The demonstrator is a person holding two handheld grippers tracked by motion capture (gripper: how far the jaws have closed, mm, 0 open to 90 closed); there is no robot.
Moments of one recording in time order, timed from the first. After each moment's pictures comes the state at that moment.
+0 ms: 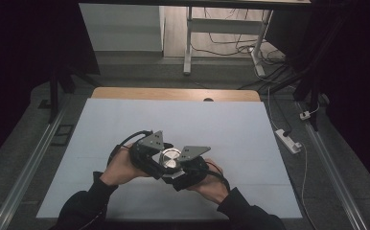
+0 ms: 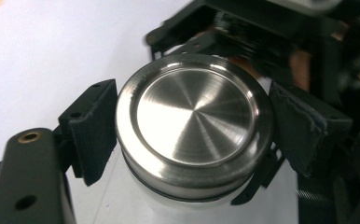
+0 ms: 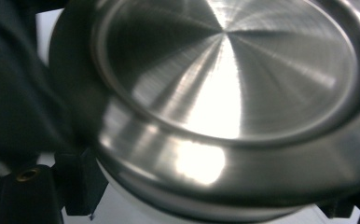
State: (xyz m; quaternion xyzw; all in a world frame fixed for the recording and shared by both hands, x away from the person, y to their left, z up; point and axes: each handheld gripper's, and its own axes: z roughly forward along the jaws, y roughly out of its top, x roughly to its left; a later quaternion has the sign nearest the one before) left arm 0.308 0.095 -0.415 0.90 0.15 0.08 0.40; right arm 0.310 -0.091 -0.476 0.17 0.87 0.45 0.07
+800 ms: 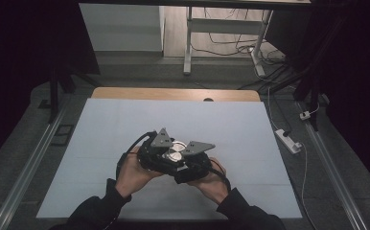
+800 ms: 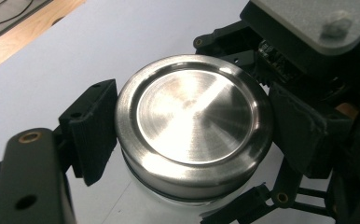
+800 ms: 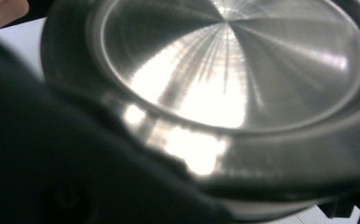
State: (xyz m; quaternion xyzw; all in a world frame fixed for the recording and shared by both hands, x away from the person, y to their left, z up) left arm 0.298 0.073 -0.415 0.87 0.26 0.14 0.40; right arm 0.317 -0.097 -0.474 0.23 0.86 0.45 0.11
